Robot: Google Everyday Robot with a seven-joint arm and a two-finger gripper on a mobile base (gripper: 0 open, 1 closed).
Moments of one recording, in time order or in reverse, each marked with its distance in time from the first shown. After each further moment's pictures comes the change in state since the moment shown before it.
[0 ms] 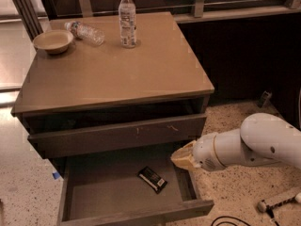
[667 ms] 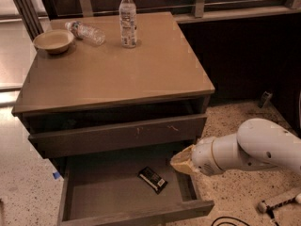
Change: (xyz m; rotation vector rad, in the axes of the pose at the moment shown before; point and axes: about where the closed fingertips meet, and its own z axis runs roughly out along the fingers) arm 0.014 0.003 0.012 -0.005 0.015 -0.024
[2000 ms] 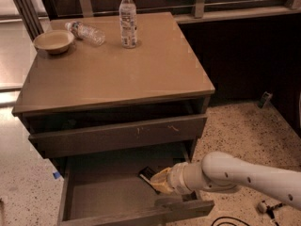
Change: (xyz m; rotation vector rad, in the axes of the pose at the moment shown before) arm 0.059 0.009 0.149 -0.086 -0.074 0.004
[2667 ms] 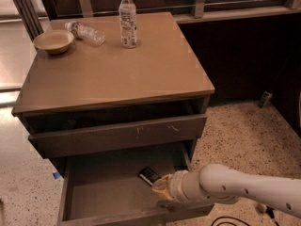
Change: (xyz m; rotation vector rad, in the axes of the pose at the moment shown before) arm 0.028 -0.001 0.014 0.085 0.044 -0.075
